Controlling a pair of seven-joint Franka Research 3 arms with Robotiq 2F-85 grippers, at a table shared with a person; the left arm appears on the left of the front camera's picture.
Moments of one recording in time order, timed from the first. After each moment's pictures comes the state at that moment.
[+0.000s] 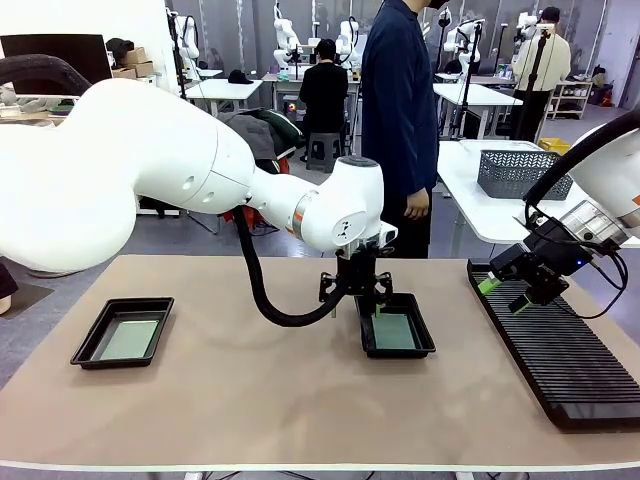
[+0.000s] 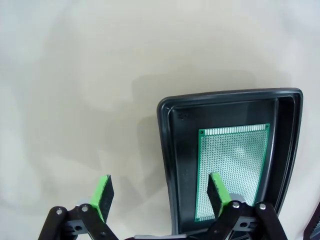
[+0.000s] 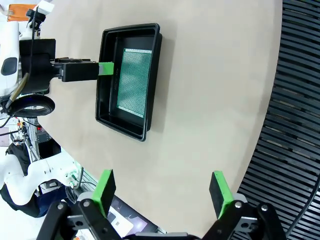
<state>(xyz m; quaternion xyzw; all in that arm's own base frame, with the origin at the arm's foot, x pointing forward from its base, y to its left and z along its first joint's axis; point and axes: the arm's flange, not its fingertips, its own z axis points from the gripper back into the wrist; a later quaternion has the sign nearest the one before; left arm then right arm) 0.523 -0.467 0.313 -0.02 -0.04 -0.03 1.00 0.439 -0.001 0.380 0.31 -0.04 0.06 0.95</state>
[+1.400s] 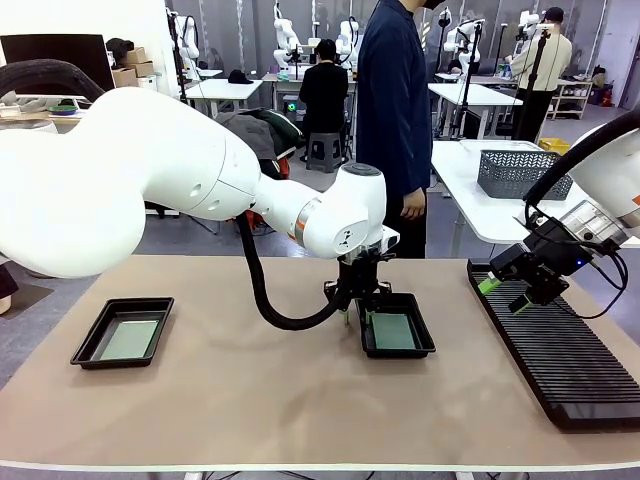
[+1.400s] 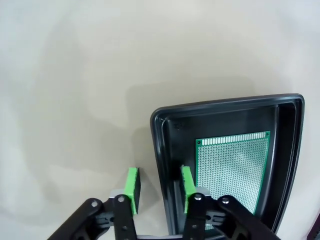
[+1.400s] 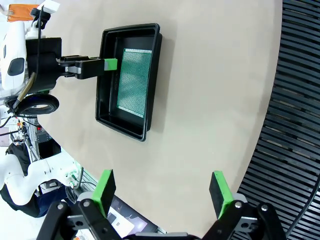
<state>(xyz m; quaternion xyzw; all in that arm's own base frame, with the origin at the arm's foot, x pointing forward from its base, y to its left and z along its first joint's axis) 0.524 -0.471 0.305 -0.02 -0.06 -0.04 1.00 0.439 -0.001 0.380 0.31 -0.04 0.06 0.95</state>
